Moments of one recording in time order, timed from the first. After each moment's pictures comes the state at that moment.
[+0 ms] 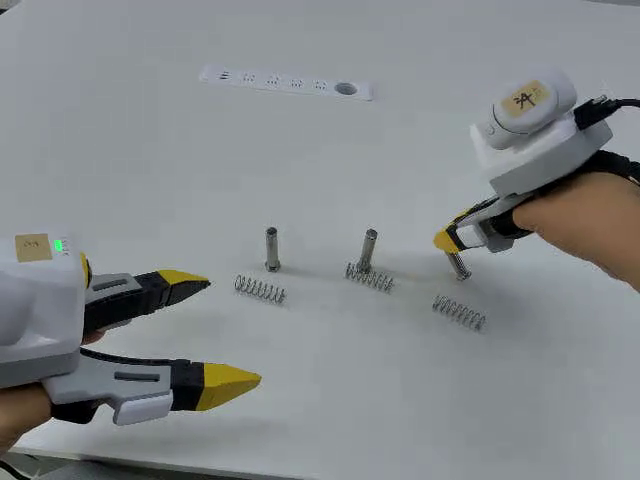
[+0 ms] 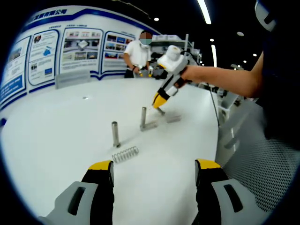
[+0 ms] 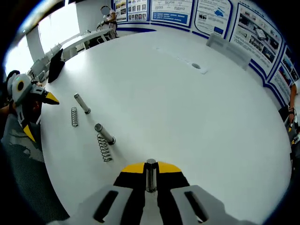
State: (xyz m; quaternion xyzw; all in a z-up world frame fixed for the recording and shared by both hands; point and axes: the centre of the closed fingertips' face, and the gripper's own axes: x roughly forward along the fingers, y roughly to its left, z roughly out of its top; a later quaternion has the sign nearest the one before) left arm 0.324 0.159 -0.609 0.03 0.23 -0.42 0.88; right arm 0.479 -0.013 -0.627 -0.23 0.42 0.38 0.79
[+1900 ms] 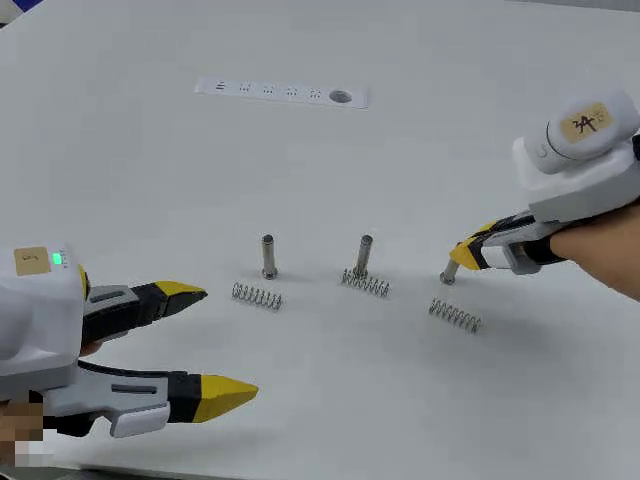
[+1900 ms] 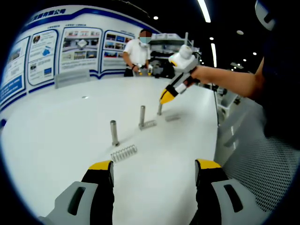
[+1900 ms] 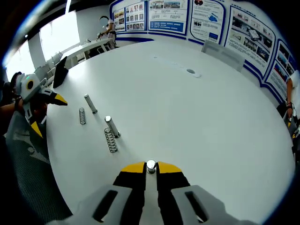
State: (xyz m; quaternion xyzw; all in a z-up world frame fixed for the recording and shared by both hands) left arm 0.320 0.158 -0.610 0.03 0.24 -0.42 0.88; right arm 0.459 -0.029 -0.616 -0.20 0.39 0.39 0.81
